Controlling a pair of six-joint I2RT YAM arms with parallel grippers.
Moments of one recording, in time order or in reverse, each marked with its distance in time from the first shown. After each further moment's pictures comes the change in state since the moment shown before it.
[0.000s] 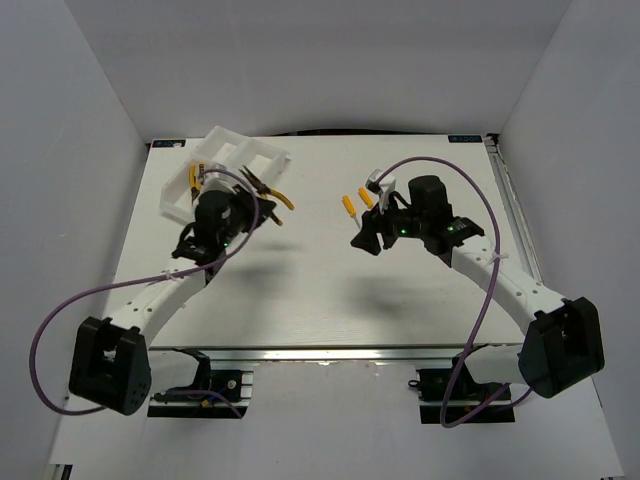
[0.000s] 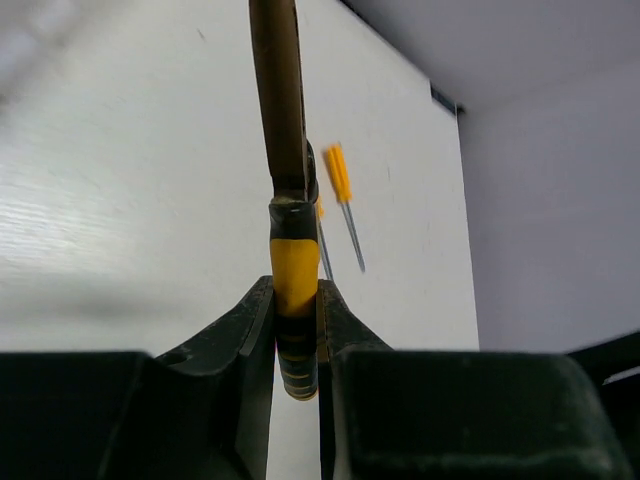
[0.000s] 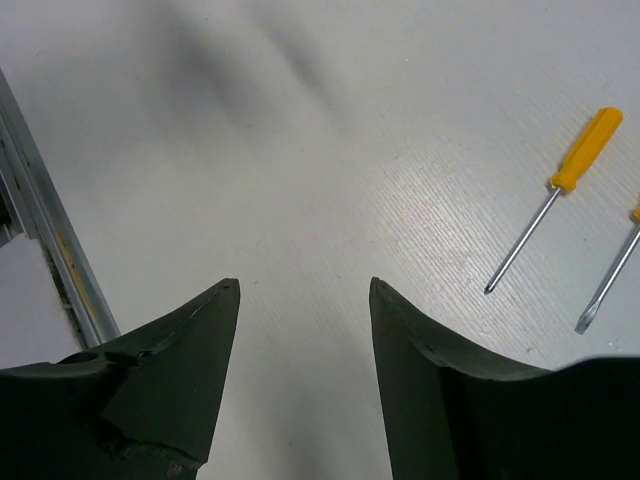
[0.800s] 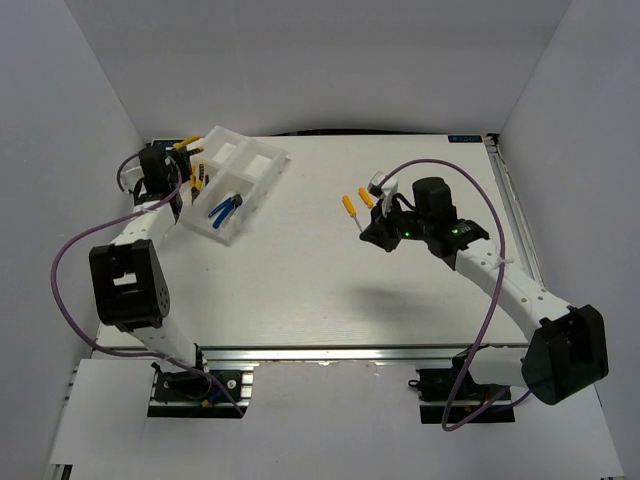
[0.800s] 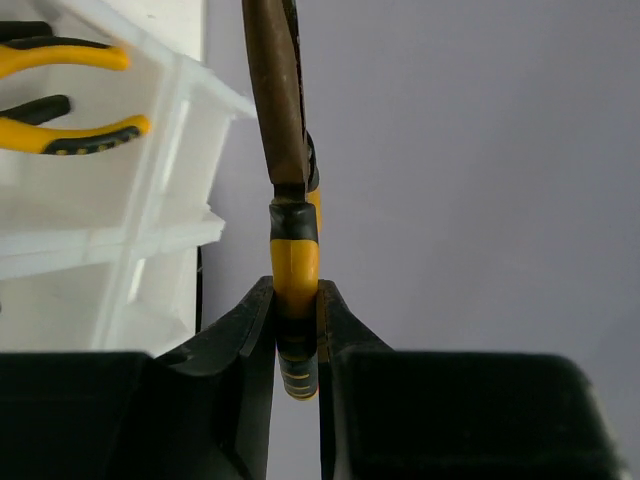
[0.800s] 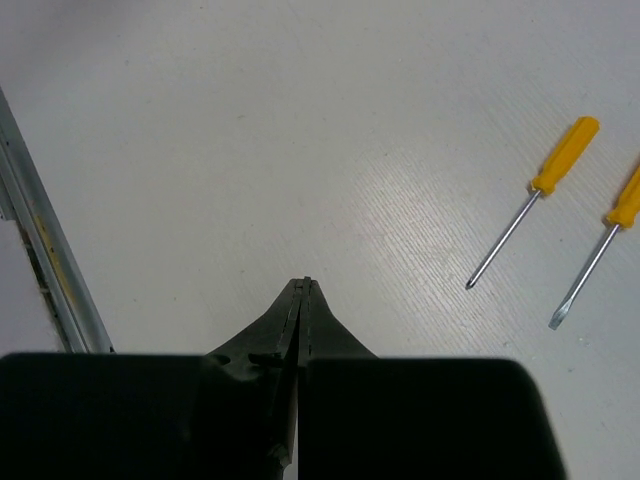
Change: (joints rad) left arm 0.498 0.450 0.393 0.032 -0.173 -0.849; right arm -0.008 -0.034 -0.013 -0.021 -0.004 -0.080
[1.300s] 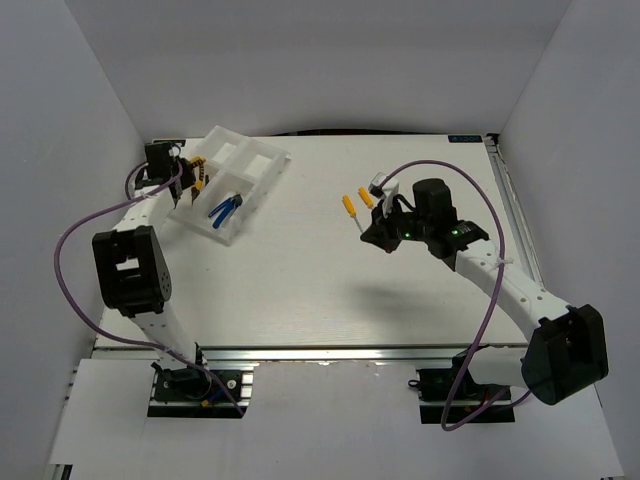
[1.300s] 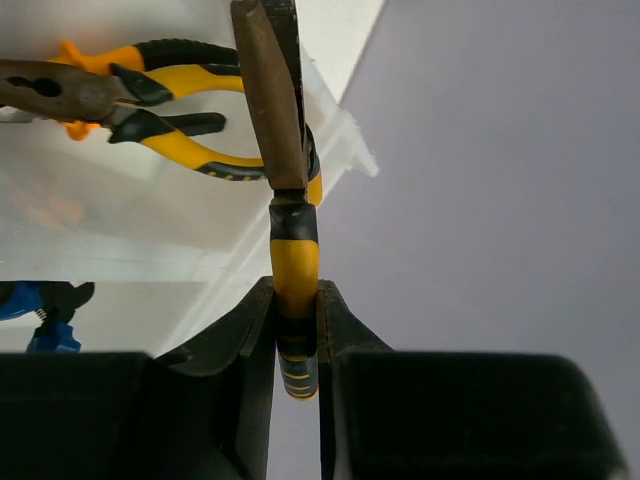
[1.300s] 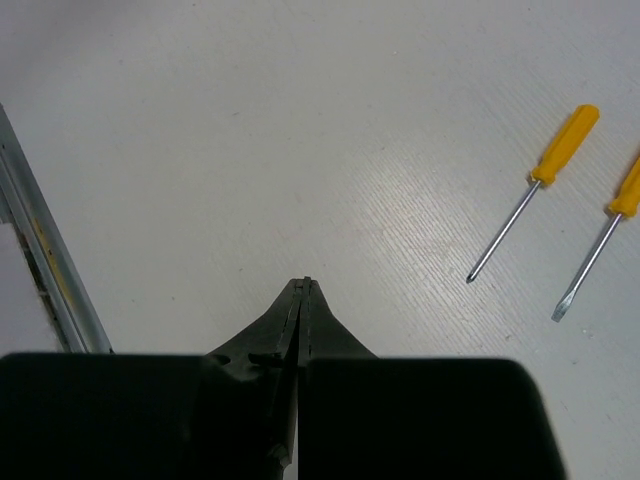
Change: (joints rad) left arm 0.000 0.141 0.200 -0.401 -0.028 -0.180; right arm -0.004 -0.004 -0.016 0.010 0.012 0.015
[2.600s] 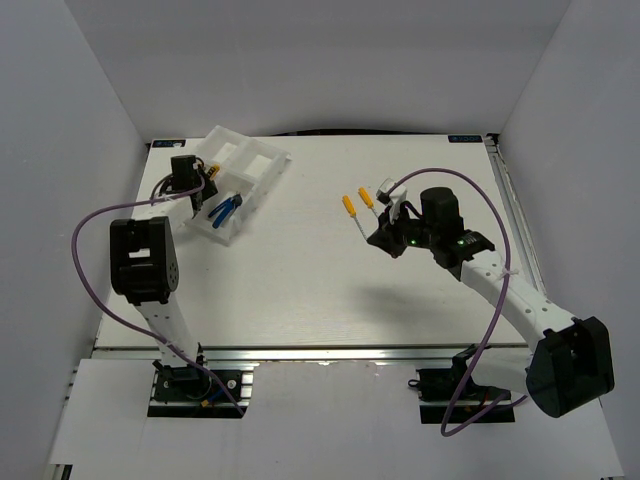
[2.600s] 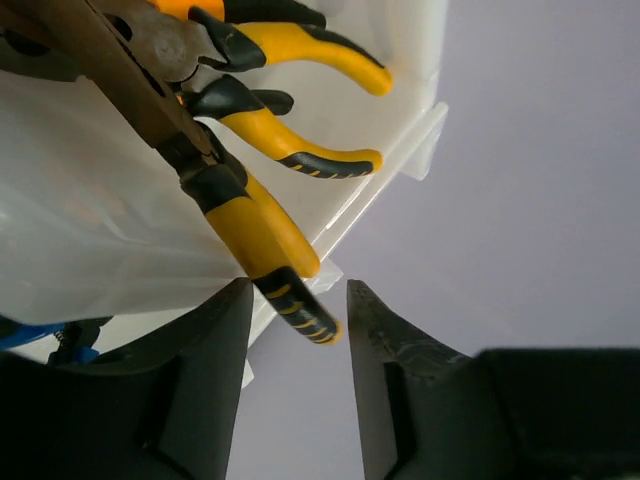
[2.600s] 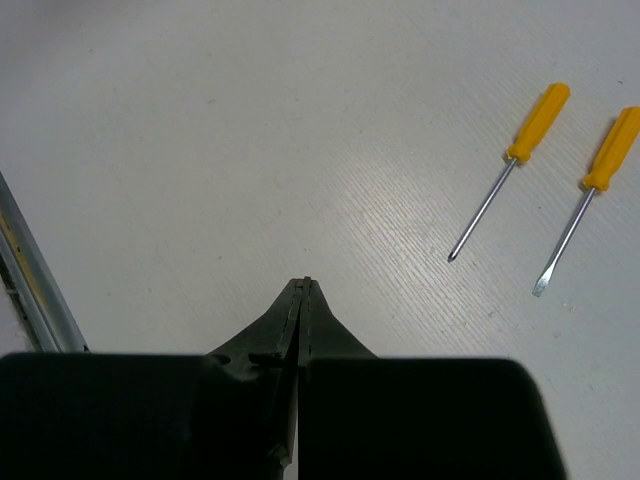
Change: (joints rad) left arm -0.090 0.090 -0.106 0.187 -0.051 -0.136; right arm -0.029 -0.067 -0.091 0.049 0.025 -0.014
